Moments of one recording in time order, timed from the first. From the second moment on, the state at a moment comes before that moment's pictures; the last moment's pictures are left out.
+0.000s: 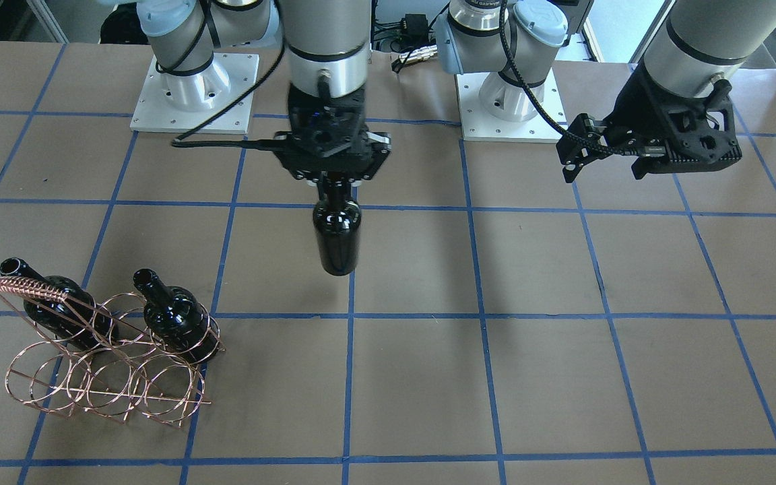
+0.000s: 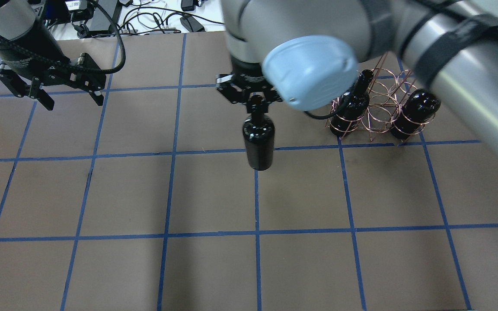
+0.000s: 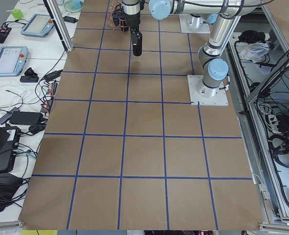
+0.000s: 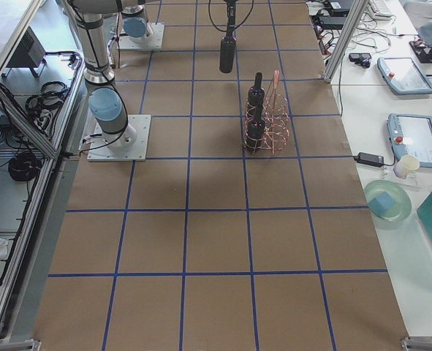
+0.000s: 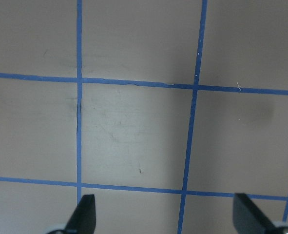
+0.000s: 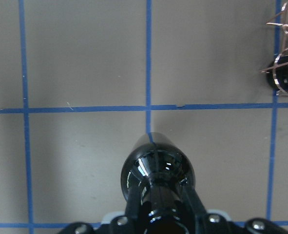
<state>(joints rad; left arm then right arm) -1.43 -1.58 -1.51 -1.67 1.60 0.06 1.90 -1.42 1.44 -1.65 -1.58 0.28</state>
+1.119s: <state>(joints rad) -1.43 -1.58 -1.51 -1.67 1.58 0.06 1.40 -1.55 1.42 -1.55 -1.54 -0.45</state>
